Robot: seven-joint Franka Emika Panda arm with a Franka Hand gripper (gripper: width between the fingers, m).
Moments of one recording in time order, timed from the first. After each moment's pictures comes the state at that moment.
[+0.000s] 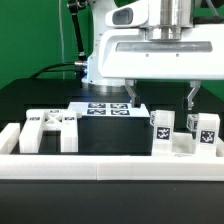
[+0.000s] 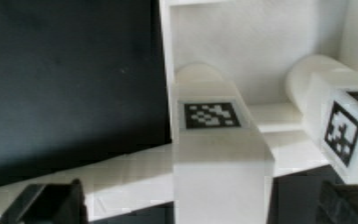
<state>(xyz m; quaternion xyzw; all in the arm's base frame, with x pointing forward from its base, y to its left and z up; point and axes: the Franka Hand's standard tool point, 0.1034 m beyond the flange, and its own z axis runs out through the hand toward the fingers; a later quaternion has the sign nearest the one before) 0.600 0.051 0.078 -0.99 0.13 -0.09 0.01</state>
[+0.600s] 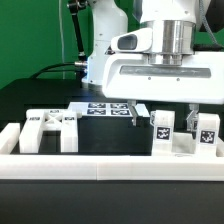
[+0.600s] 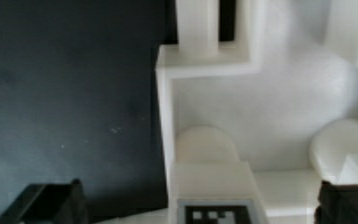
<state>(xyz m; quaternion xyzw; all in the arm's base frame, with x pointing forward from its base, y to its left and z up) 0.595 0.052 0.056 -0.99 0.12 -0.09 0.00</state>
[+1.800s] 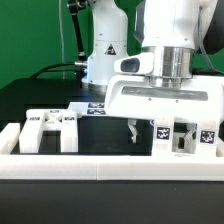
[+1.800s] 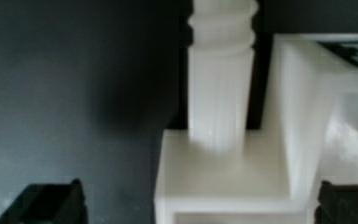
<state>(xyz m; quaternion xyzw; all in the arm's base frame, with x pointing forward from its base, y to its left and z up) 0.577 0.057 0.014 -0.99 0.10 -0.09 -0.01</state>
